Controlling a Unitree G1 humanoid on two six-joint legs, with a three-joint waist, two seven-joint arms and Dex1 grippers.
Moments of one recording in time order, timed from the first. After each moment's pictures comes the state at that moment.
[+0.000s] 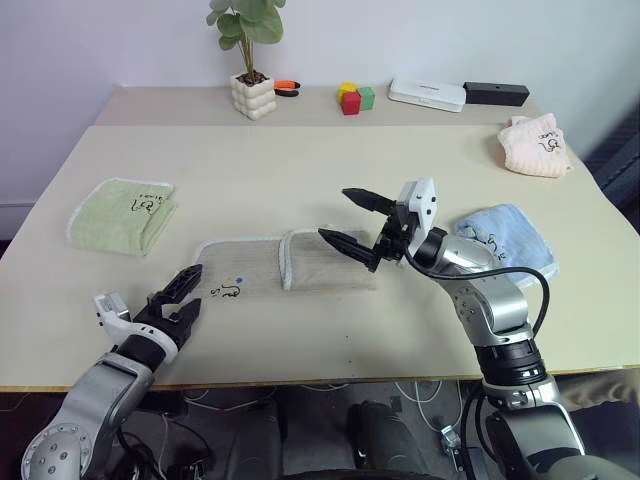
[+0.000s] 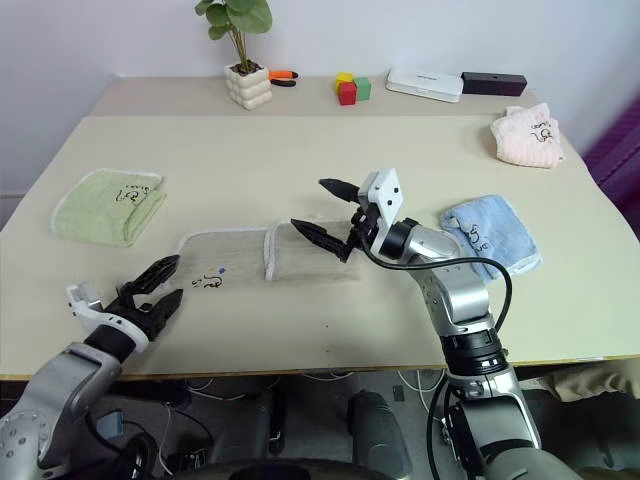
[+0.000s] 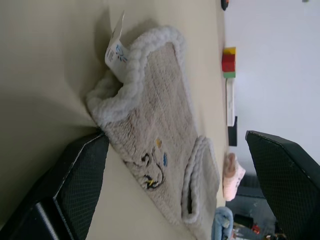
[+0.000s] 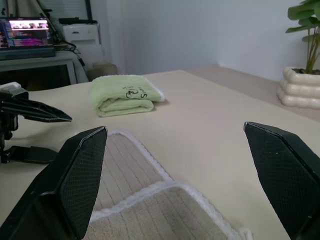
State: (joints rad) left arm 0.22 0.35 0.41 -0.38 -1.90 0.57 0.38; right arm -0.46 -0.33 0.07 -0.09 0.41 0.28 0.83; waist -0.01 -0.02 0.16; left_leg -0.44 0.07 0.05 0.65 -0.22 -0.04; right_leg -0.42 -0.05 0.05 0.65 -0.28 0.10
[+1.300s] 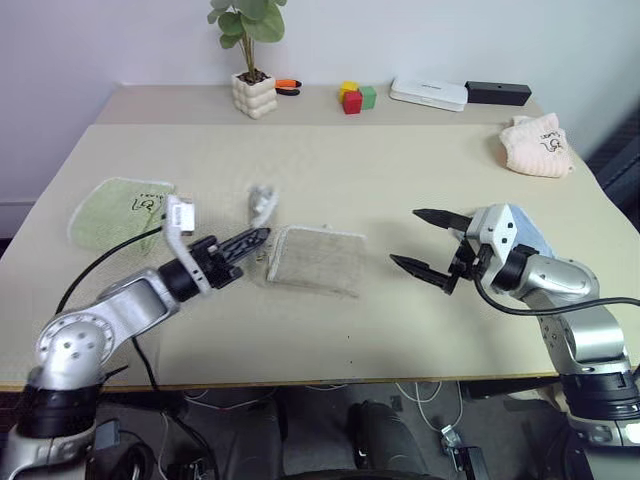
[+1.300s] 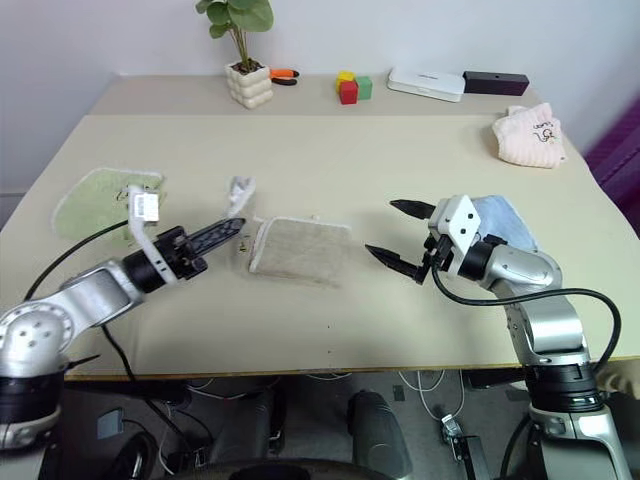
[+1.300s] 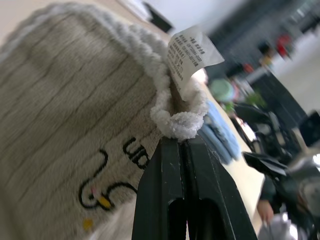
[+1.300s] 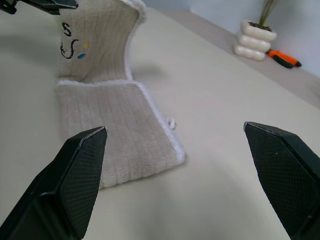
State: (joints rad) left arm -0.32 0.64 0.09 -0.27 -1.38 0.82 -0.25; right arm -0.25 -0.65 -0.09 -0.15 0.39 0.17 0.93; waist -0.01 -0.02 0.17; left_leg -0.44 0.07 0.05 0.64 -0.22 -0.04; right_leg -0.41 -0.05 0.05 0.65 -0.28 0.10
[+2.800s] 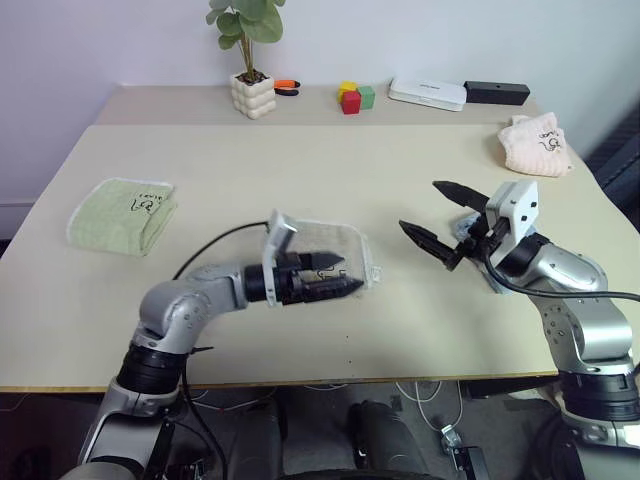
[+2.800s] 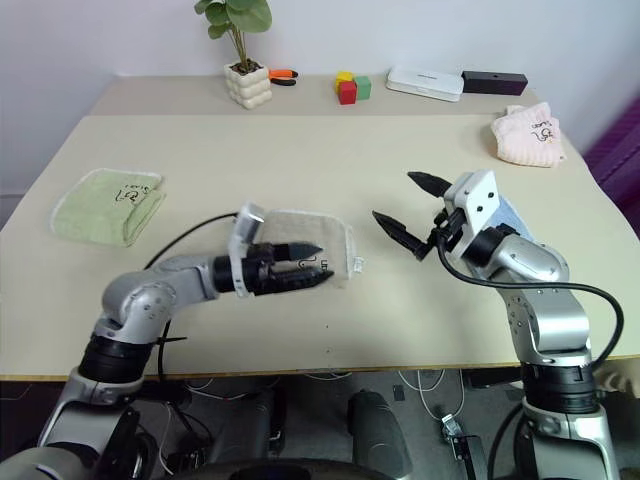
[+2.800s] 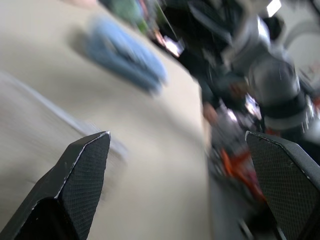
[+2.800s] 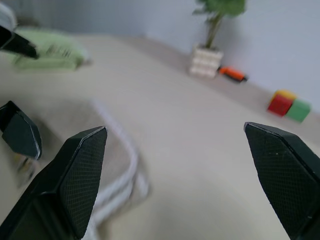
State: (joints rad) left arm -0.44 0.39 -0.02 -0.17 -0.84 0.85 -0.78; right arm -0.32 -0.55 -0.17 -0.21 0.44 0.27 0.73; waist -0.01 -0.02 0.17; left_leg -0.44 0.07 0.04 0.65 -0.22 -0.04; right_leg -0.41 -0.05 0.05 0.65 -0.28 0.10
